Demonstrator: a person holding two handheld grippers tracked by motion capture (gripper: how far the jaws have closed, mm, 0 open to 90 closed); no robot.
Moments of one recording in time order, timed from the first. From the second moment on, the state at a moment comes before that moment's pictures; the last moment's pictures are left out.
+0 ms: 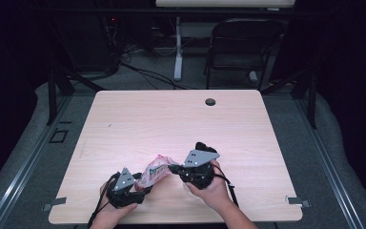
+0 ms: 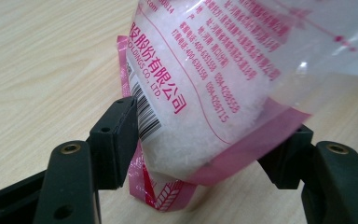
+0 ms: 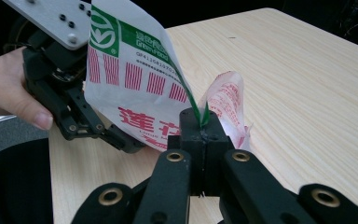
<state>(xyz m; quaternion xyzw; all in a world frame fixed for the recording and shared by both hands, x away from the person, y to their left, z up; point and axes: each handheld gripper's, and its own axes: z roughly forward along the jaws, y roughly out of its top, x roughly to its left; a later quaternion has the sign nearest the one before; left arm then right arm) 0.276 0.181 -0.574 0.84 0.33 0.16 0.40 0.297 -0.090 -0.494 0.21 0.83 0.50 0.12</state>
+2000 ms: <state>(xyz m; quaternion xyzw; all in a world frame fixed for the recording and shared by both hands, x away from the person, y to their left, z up) 0.300 0.158 -0.588 0.85 0.34 0.18 0.37 0.297 -0.091 -0.492 0.22 0.82 0.52 0.11</state>
